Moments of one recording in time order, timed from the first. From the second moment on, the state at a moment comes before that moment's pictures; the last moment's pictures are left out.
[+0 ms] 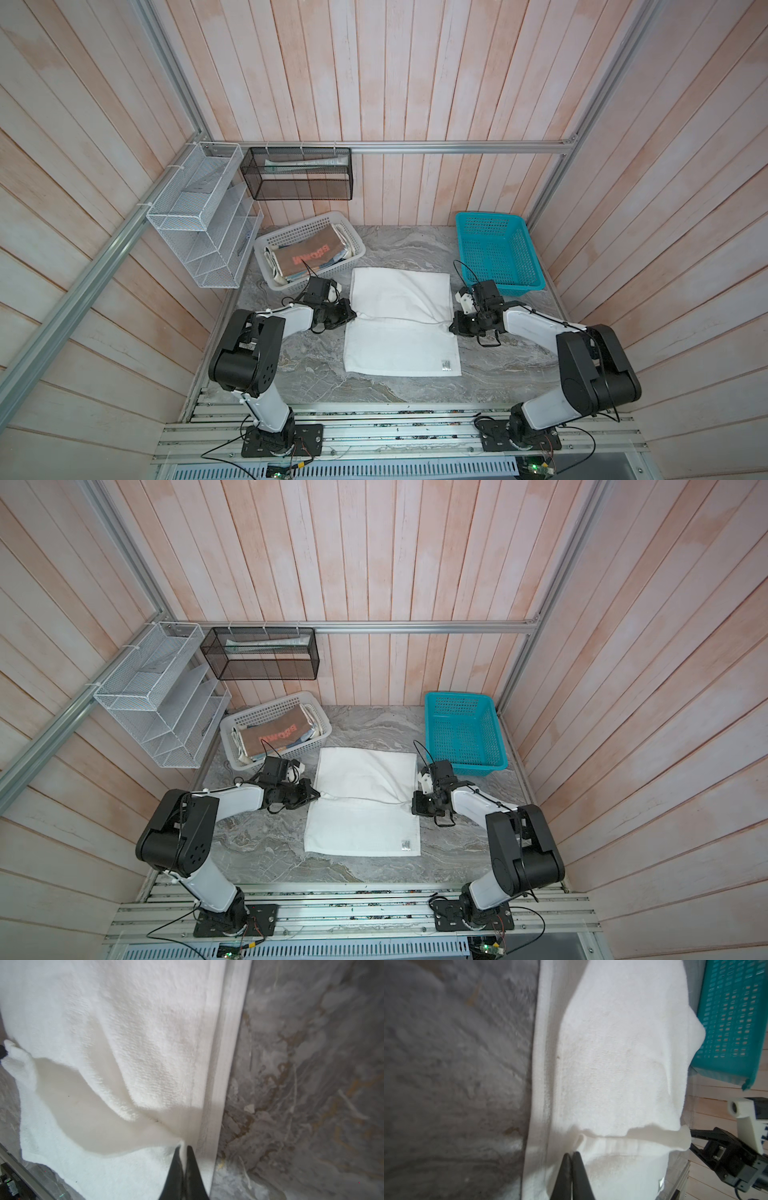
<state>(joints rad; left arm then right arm) -0.23 1.71 0.86 -0.11 0.51 -0.54 0.27 1.53 0.79 -0.40 -0.36 0.31</state>
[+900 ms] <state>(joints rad) -0.21 1.31 0.46 -0.21 0.55 -0.57 0.38 1.35 0.65 -0.50 -0.35 0.41</state>
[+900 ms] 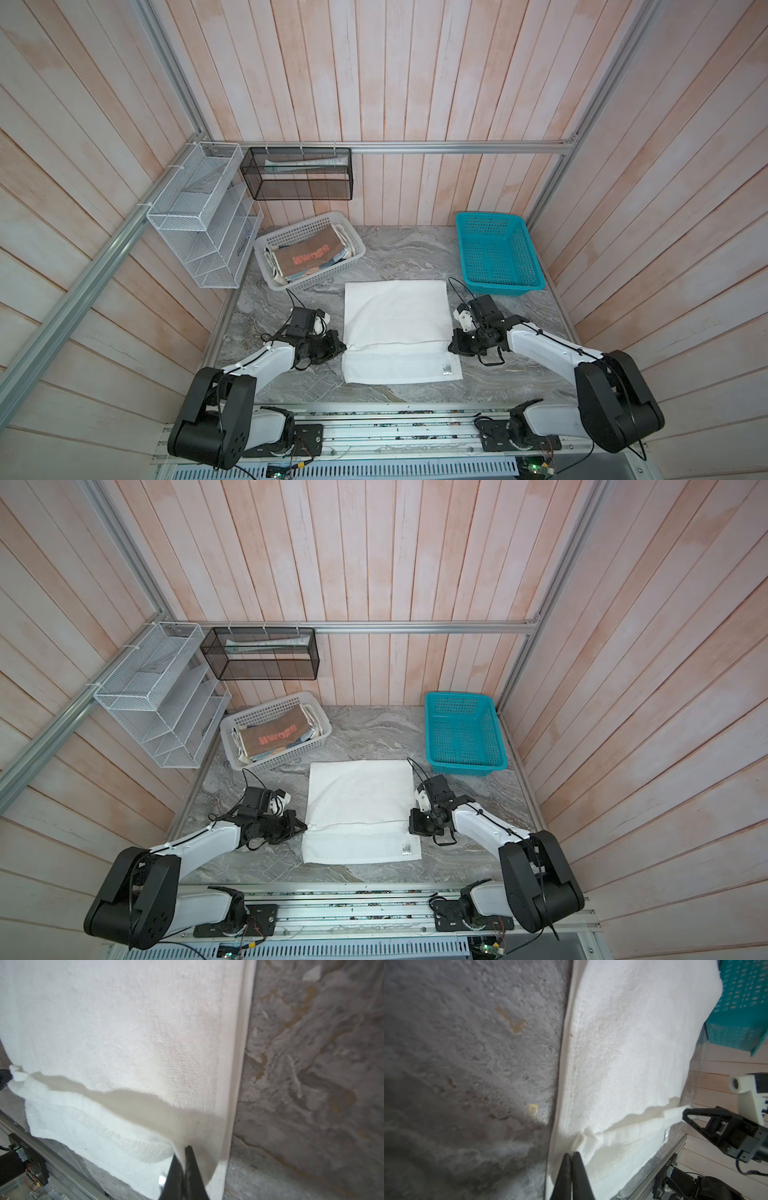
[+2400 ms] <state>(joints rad) -0.46 1.26 0.63 -0.39 0.35 -0.70 0.50 1.36 0.79 -0.56 -0.34 0.46</state>
